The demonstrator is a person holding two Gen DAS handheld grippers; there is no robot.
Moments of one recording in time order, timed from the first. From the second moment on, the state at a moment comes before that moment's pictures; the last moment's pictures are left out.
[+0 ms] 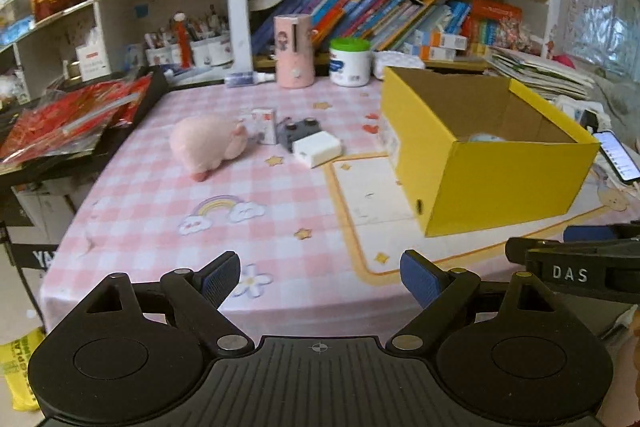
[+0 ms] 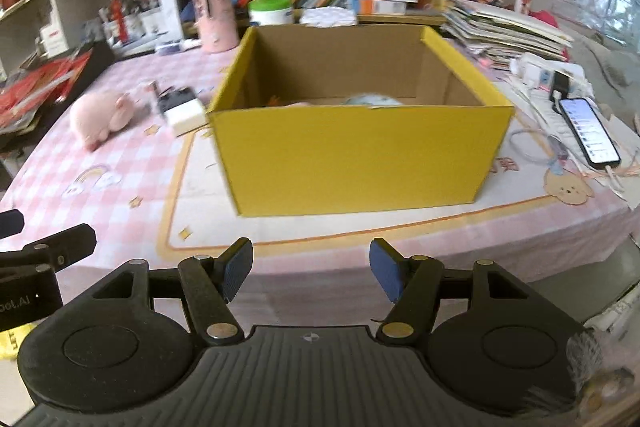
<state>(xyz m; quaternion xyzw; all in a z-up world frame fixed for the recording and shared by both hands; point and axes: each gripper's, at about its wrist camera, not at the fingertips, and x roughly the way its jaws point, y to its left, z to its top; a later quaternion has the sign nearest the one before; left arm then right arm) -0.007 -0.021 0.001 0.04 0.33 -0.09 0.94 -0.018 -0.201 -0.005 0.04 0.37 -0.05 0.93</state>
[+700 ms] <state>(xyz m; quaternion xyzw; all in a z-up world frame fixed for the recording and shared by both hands) -0.032 0.059 0.001 0.03 0.34 -0.03 0.94 -0.022 -0.117 -0.006 0.03 0.37 0.01 0.93</state>
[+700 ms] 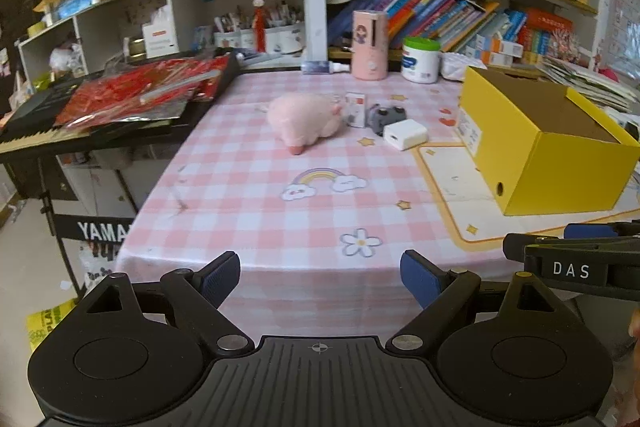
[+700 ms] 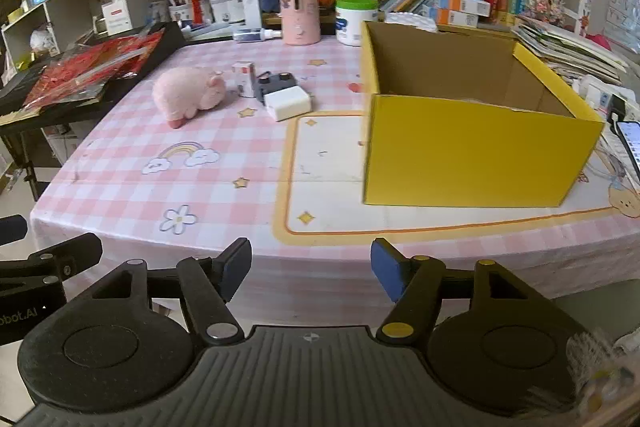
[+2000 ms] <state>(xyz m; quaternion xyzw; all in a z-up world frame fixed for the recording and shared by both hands) 0.114 0.083 -0.013 0.00 0.36 0.01 0.93 0.146 -0.091 -0.017 0.00 0.39 0.04 0.92</state>
